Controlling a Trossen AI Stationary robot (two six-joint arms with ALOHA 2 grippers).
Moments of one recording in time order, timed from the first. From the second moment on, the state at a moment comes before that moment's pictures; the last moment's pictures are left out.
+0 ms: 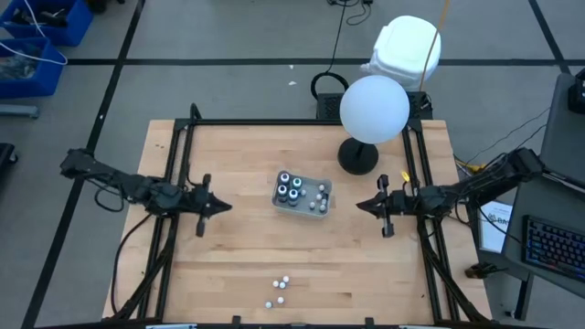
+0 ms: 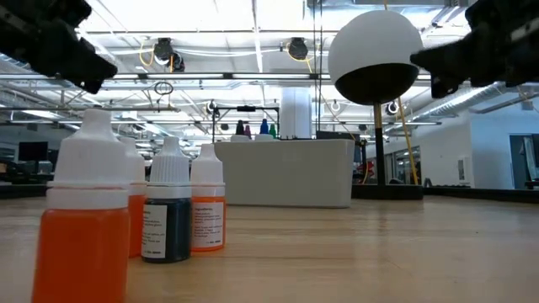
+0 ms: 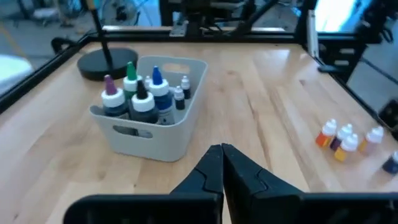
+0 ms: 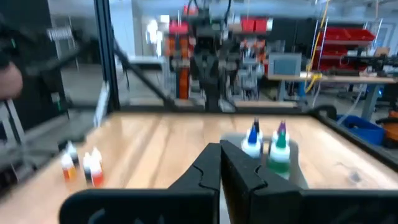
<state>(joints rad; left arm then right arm) -0.36 0.44 0.27 -0.13 -0.32 -0.14 0.33 0.66 0.02 0.71 0.31 -0.02</state>
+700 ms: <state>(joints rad) -0.41 0.04 0.22 -0.20 -0.32 -0.04 0.33 0.95 0.12 0.83 0.28 -0.07</state>
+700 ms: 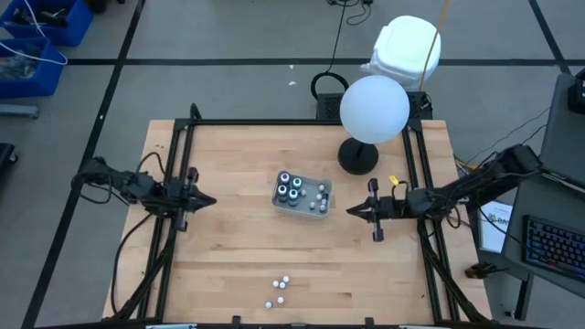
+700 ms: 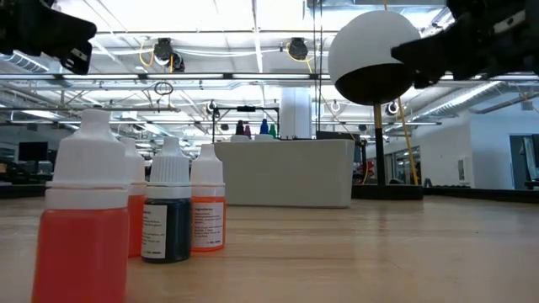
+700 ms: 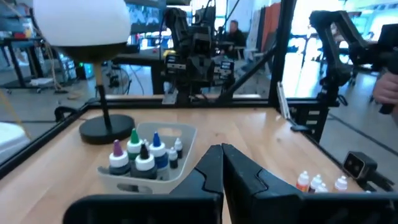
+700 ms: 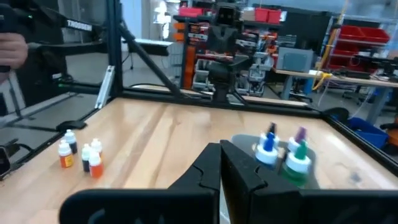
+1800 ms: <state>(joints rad) -0.41 0.08 0.01 0.18 -0.32 0.15 0.51 1.93 1.05 0.52 0.15 -0.12</state>
